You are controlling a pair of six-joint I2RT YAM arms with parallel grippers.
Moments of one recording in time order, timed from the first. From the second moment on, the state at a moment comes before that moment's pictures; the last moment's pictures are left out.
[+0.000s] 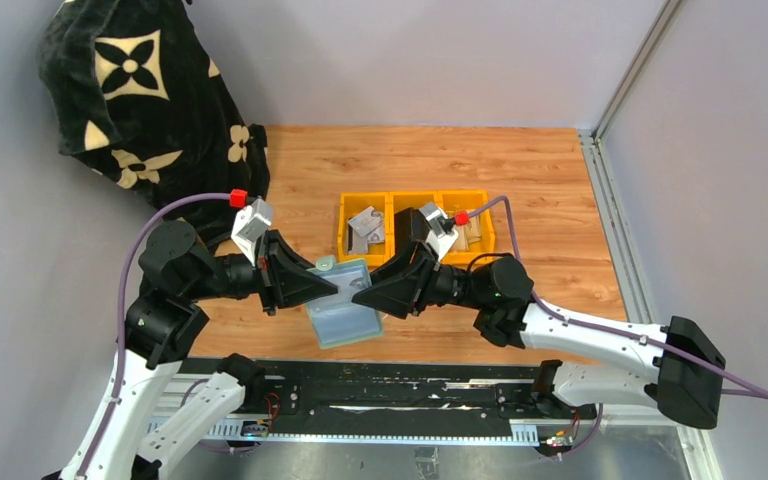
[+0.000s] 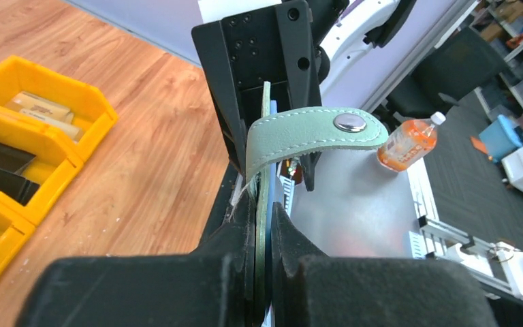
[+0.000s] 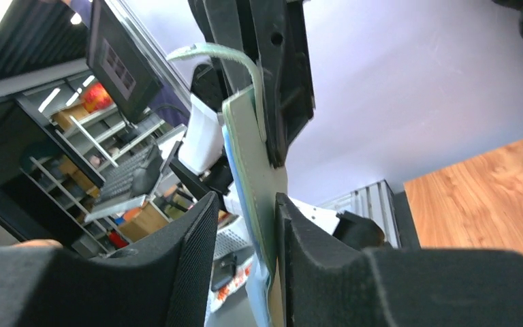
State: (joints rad) left arm -0.43 0.64 1.07 -0.46 0.99 -0.36; right arm 1.09 1.10 0.68 0.90 -0.44 0.84
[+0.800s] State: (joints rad) left arm -0.43 0.79 1.05 -0.81 1.23 -0.13; right arm 1.08 1.30 1.38 -0.41 -0.69 0.34
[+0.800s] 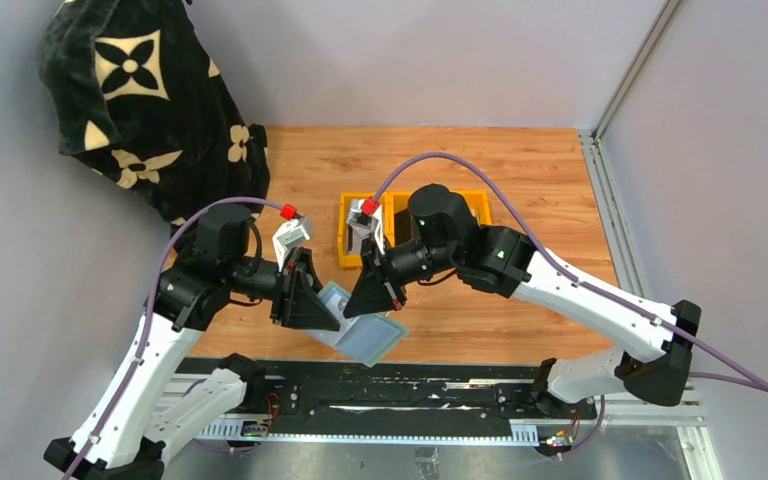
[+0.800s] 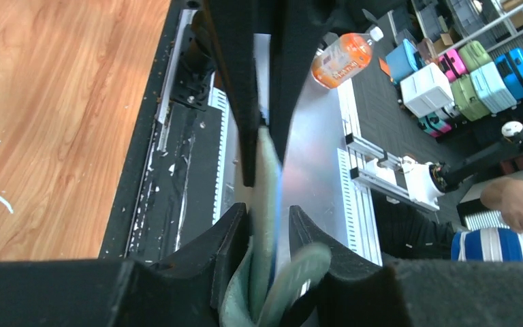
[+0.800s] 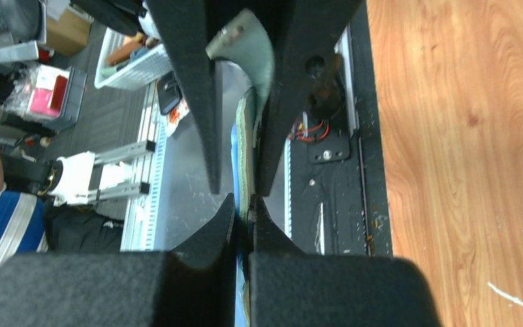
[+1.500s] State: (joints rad) left arm -0.43 0.74 1.02 -0.82 1.25 -0.10; right arm 1.06 1.35 1.50 -0.60 -0.73 0.24
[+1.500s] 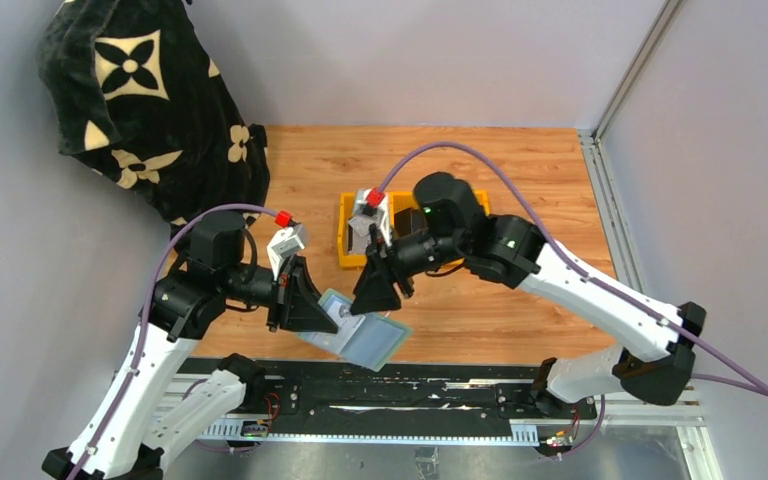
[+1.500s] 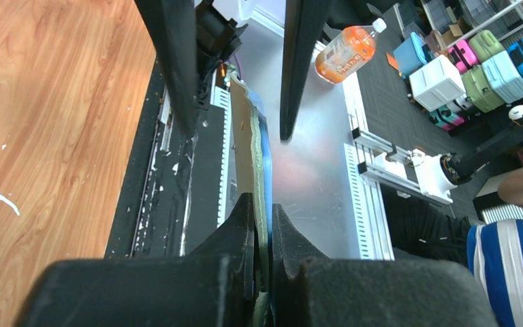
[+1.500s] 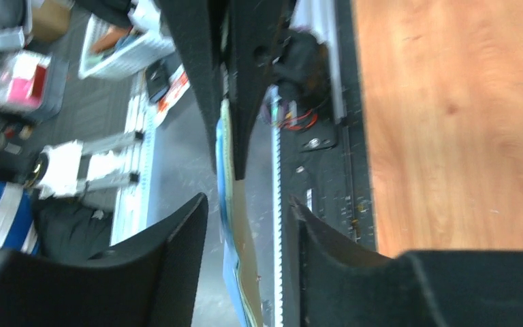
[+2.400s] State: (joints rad) left arm -0.39 0.72 0.99 -0.41 0.96 -0.52; right arm 0.97 1.10 1.10 -0.08 -0.60 0.65
